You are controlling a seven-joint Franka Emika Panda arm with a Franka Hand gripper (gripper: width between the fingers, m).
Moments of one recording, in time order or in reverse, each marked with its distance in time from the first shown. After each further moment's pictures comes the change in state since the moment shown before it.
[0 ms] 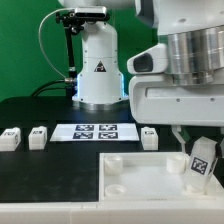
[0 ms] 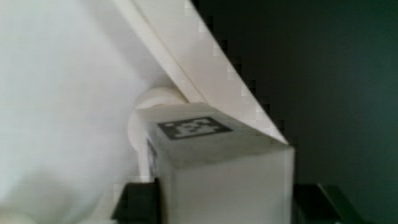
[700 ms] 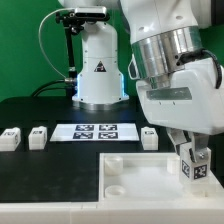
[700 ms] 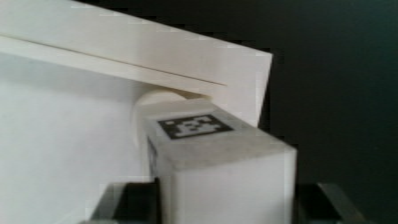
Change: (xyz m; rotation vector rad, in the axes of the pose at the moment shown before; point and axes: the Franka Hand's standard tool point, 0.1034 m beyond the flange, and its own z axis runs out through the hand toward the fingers) arm 0.009 0.009 -0.001 0.105 0.022 0.402
